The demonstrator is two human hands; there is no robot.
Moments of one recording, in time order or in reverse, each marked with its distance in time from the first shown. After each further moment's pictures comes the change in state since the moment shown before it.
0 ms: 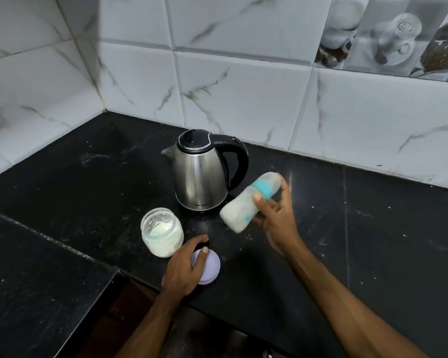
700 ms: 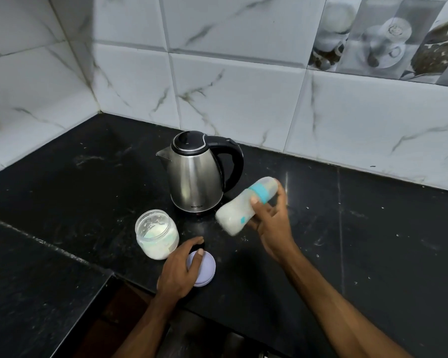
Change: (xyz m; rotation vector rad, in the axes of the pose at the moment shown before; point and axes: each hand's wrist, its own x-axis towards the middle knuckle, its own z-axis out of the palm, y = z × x) left_hand 0.000 0.000 0.000 0.004 -0.004 0.000; right_hand -0.009 -0.001 0.002 0.053 0.026 0.018
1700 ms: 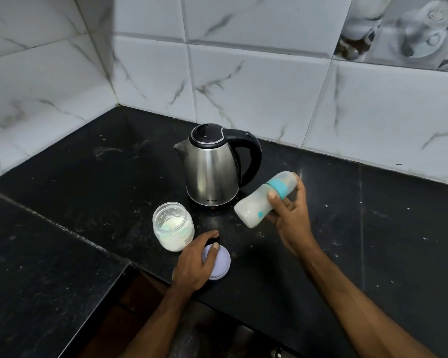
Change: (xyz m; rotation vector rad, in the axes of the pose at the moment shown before) left_hand 0.000 0.000 0.001 0.004 -0.004 0.003; right_hand 0.010 0.008 -0.005 -0.024 0.026 0.010
